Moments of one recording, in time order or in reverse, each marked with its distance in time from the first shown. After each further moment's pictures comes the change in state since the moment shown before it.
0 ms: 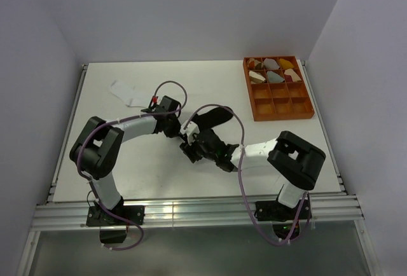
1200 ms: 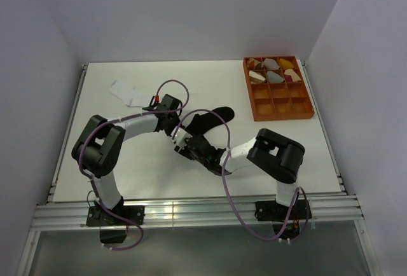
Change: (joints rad) left arm -0.002 0.026 0.041 -0.028 0.017 0.043; right arm 0.080 0.183 0.051 0.149 0.252 -0.275
